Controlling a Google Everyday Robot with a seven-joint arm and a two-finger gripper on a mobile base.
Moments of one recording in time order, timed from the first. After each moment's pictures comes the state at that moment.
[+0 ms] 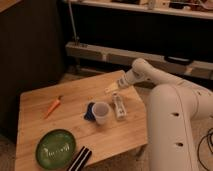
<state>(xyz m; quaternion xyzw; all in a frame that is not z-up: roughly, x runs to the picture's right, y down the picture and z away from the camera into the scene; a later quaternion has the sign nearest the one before) 0.051 0.012 0.927 -0.40 -0.12 0.54 0.73</state>
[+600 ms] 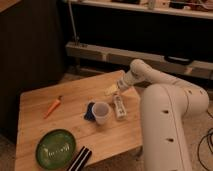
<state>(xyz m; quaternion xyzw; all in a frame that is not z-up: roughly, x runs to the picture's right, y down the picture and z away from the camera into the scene) 0.046 0.027 0.940 -0.43 -0.08 0.53 0.73</state>
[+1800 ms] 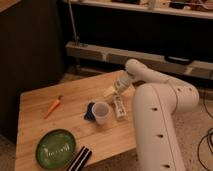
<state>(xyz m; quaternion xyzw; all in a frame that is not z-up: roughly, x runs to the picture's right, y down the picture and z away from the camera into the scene) 0.043 0.040 0.948 -0.44 -0.05 0.52 0.73</state>
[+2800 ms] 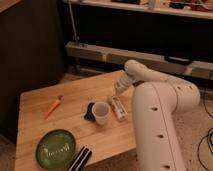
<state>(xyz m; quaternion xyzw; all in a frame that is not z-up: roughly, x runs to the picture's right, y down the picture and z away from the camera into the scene) 0.048 0.043 0.952 -0.42 -0.03 0.52 0.74</state>
